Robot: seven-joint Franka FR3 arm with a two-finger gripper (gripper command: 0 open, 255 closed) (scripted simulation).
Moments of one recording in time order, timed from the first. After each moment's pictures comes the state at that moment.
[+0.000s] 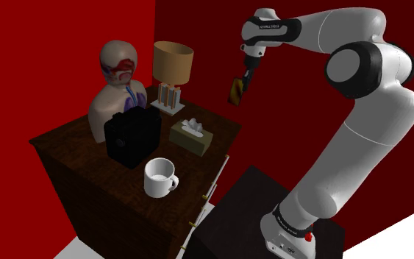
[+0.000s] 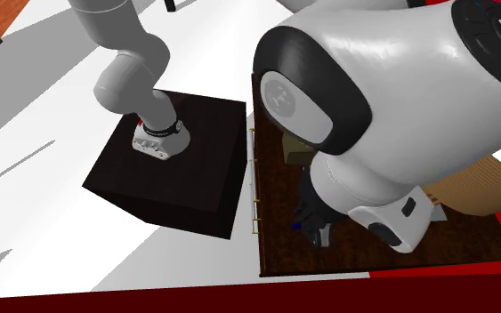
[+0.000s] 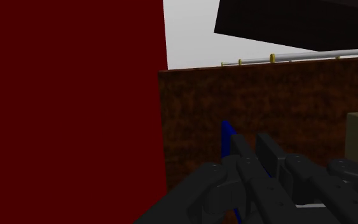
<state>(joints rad) -0.12 0.08 -0.44 -1.75 -0.04 1.74 -0.76</state>
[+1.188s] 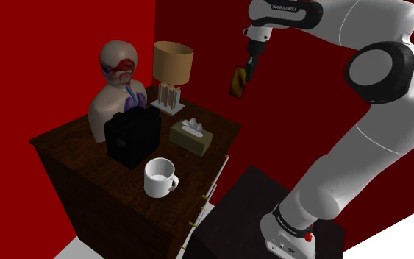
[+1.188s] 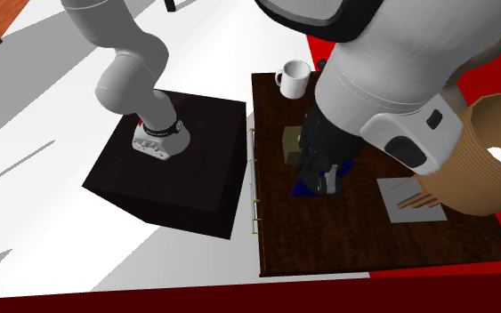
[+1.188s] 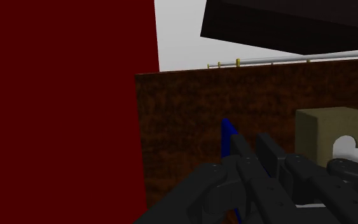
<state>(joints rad) -0.07 -0.04 -0.40 -1.71 -0.09 1.58 -0.67</state>
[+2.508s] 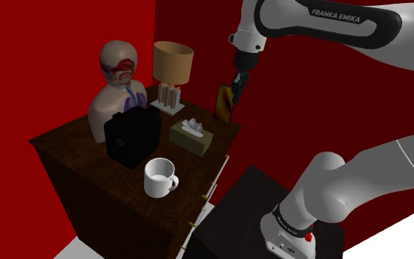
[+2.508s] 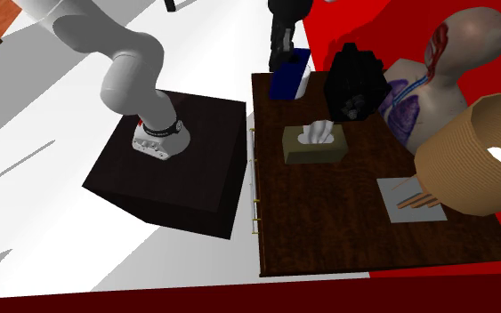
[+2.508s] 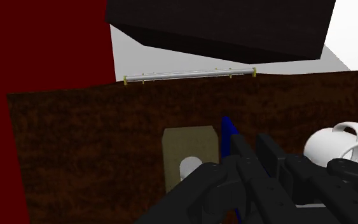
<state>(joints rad) 0.09 -0.49 -0.07 -2.14 -0.05 1.54 -0.18</state>
